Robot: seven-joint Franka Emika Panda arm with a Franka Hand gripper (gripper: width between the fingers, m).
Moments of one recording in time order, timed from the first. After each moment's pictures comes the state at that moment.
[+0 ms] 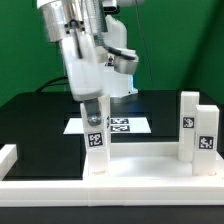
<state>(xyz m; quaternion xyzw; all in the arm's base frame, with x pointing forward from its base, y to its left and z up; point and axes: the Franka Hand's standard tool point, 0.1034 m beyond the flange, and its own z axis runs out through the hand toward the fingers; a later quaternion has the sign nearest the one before) 0.635 -0.057 0.110 -0.81 0.58 0.00 0.10</state>
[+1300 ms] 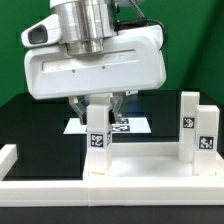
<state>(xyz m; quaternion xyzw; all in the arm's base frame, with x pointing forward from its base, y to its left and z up) 0.633 -0.056 0.107 -0.98 0.21 -0.03 0.06</state>
